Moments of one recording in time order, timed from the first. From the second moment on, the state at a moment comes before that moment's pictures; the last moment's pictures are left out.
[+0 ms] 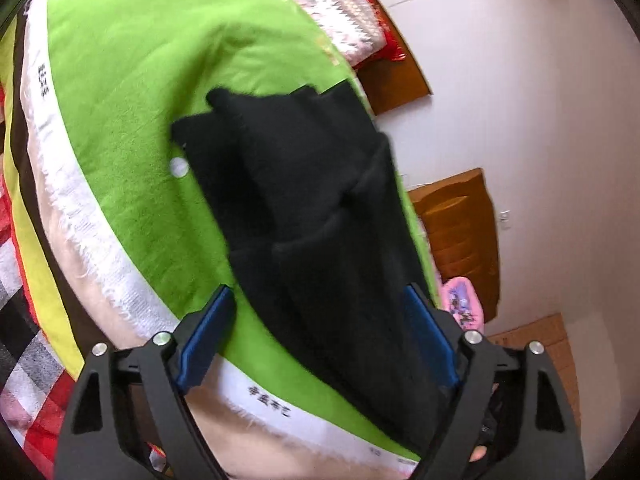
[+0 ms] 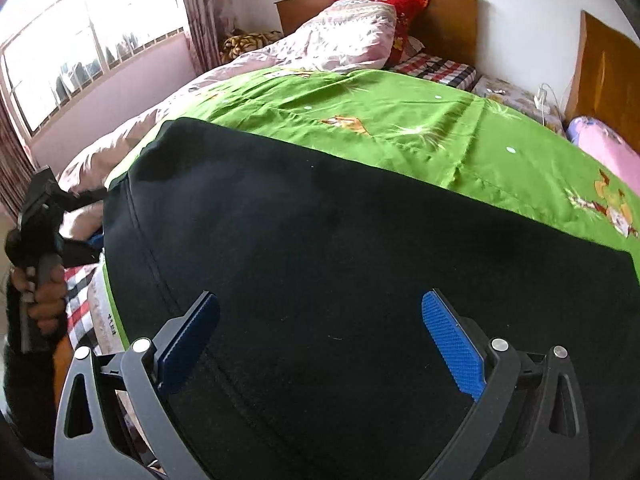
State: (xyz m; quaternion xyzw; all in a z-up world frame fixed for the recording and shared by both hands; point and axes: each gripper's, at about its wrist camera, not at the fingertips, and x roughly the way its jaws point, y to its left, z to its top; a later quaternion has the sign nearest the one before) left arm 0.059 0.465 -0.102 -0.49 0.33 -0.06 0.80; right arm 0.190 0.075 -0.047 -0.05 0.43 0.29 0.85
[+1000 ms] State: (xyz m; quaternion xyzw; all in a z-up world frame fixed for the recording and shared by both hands) left arm 0.035 0.423 -0.036 -0.44 0.20 -0.02 0.87; right arm 0.188 0.072 -0.049 -0.04 0.43 0.28 0.86
